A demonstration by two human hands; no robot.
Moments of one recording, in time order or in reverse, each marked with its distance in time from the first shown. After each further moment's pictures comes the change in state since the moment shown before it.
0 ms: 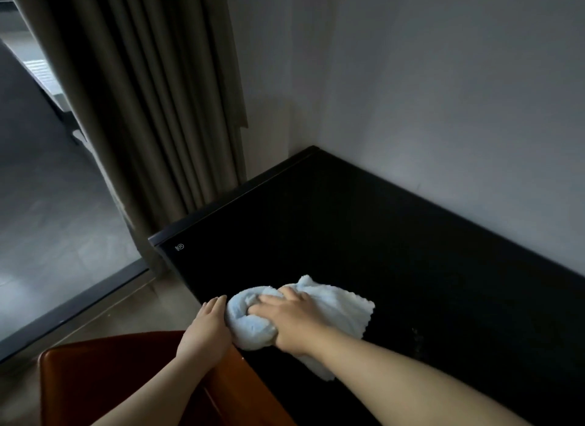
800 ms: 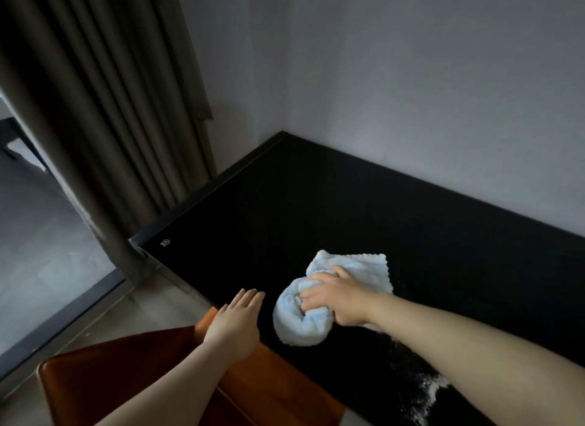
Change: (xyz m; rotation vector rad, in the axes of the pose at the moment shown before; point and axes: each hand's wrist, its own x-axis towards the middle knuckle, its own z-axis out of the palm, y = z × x) left_hand -0.025 0.016 0.013 0.394 -0.203 0.395; right_hand -0.077 0.035 -0.004 -0.001 -0.137 0.120
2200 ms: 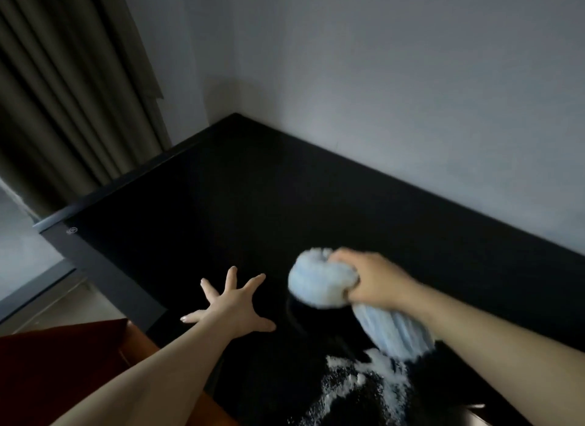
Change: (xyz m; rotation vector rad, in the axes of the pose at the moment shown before) left_hand 0.059 0.155 0.026 -0.142 -0.223 -0.305; right_hand -0.123 0.140 -0.014 0.496 0.208 0.285
